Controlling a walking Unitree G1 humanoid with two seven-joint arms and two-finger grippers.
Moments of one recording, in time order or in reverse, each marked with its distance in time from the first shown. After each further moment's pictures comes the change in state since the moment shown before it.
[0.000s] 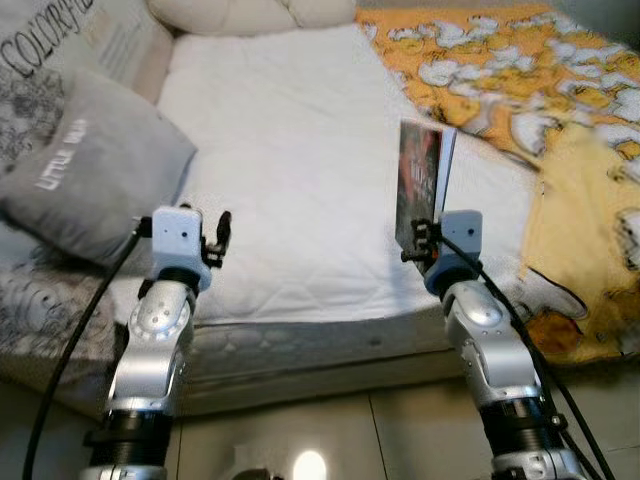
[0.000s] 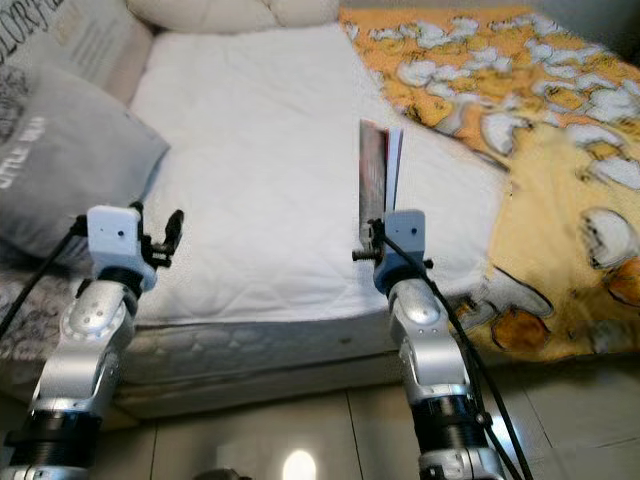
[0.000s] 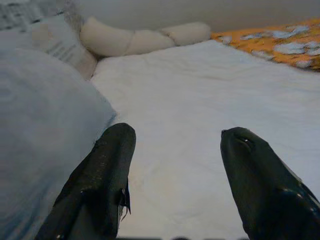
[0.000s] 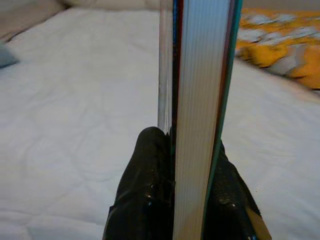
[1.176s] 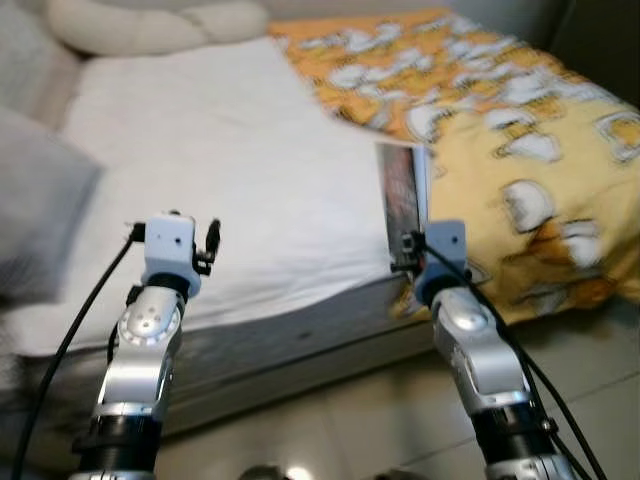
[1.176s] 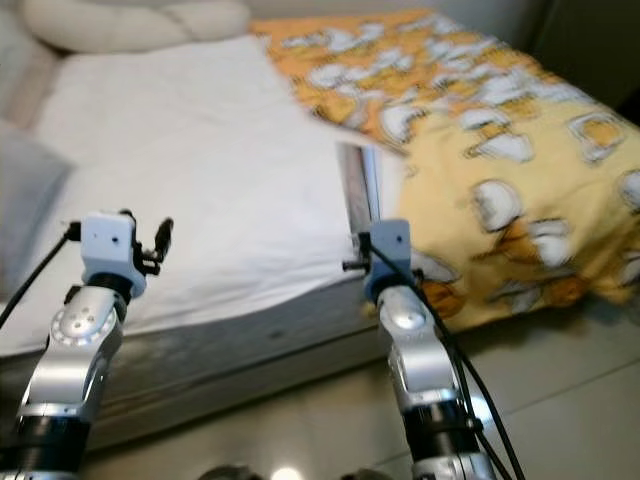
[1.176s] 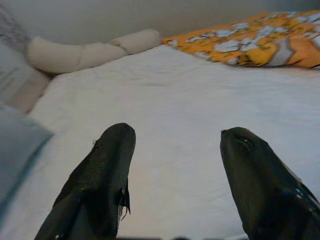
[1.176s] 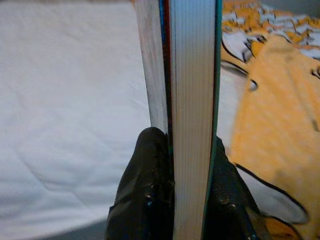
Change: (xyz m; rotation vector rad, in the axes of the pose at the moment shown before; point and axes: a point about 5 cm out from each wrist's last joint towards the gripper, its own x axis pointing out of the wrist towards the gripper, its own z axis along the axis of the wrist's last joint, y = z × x) left arm -0.003 0.004 -0.007 0.055 0.039 0.005; right arm -0.002 0.001 -0.002 -0.036 0.025 -0.071
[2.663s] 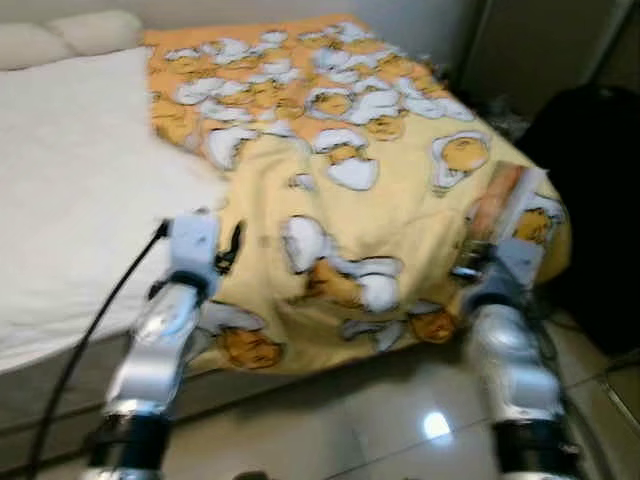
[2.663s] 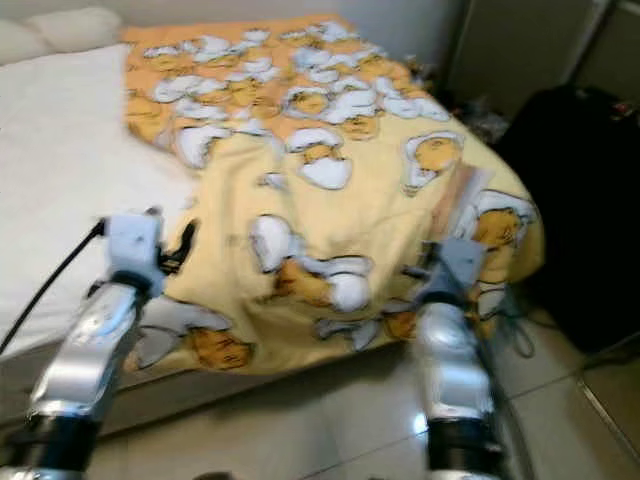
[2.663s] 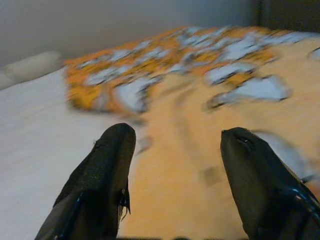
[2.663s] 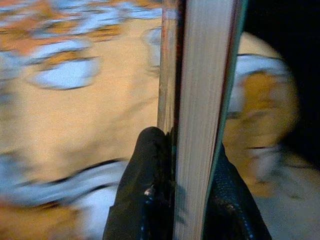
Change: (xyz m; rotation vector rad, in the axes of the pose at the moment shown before) left arm 0.000 -0.008 -0.002 0.021 0.014 -0.075; right arm -0.014 -0.036 -0.025 0.211 0.074 -0.271
